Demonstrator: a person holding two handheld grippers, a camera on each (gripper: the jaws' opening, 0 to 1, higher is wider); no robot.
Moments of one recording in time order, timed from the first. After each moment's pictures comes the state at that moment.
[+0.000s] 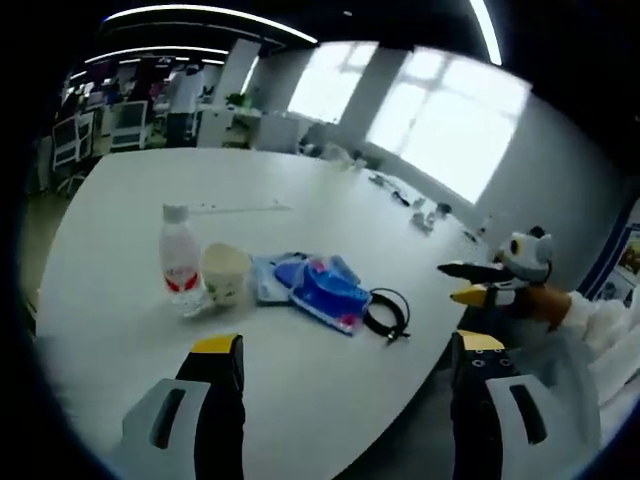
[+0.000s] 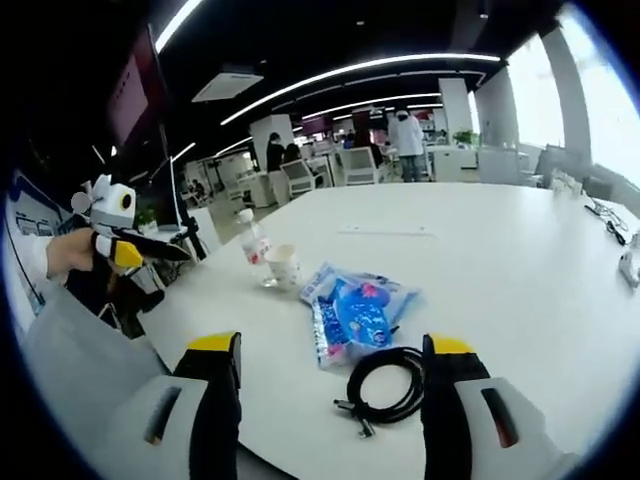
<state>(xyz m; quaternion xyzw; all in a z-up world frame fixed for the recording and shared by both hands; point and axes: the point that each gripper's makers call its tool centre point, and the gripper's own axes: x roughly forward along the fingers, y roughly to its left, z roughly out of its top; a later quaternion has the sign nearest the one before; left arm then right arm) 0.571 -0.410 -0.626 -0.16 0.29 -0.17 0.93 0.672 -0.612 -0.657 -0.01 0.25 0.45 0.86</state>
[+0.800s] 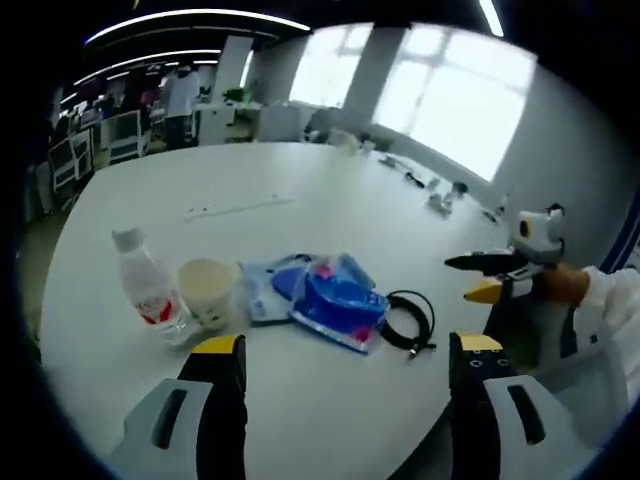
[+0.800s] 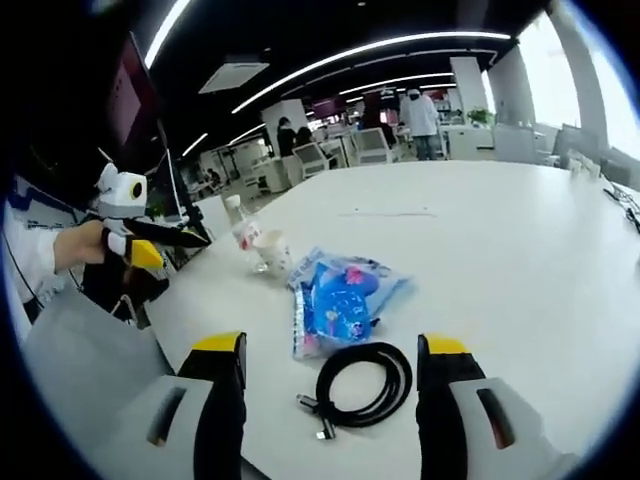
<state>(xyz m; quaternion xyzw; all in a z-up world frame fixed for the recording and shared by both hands) 0.646 -0.423 -0.660 -0.12 0.32 -0.14 0.93 0.714 -0.627 -0.690 0.00 0.29 0.49 0.82</state>
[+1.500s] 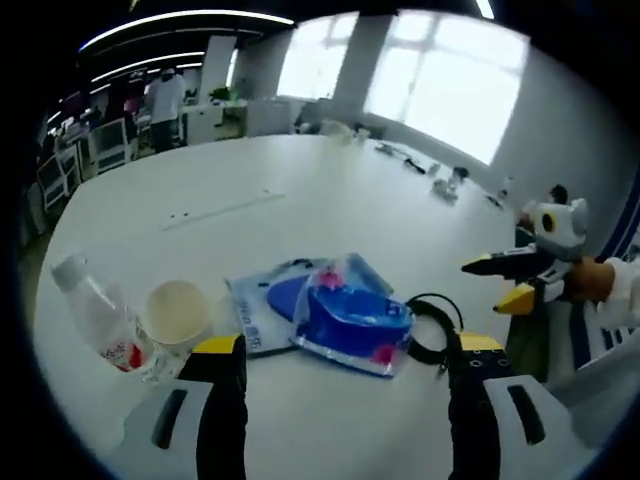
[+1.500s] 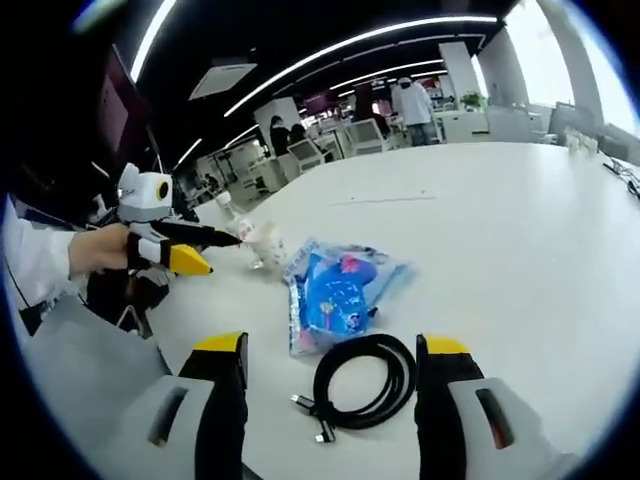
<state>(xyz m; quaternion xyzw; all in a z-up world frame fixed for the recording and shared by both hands) 0.702 -0.438 -0.700 -0.08 0.33 -0.16 0.93 0.718 -0.619 -0.705 0.02 0.31 0.48 0.82</state>
